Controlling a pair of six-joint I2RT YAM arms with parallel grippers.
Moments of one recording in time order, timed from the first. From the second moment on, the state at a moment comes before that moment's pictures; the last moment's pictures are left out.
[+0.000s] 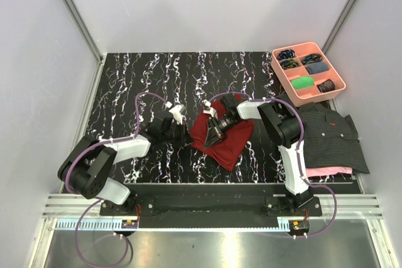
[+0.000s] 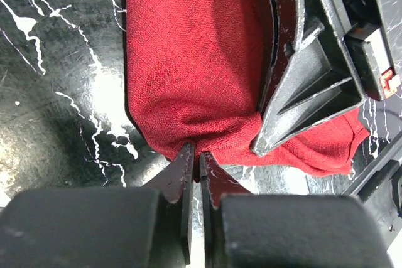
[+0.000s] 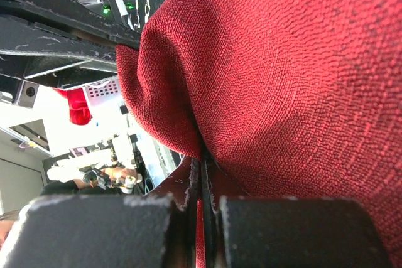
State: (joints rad) left arm -0.54 1.46 0.54 0.21 0.31 -0.49; right arm 0.52 2.20 1.29 -0.42 -1.11 0.16
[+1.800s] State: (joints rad) left arm -0.49 1.54 0.71 -0.04 0.43 -0.49; right arm 1.07 1.72 0.90 -0.09 0.37 0.06
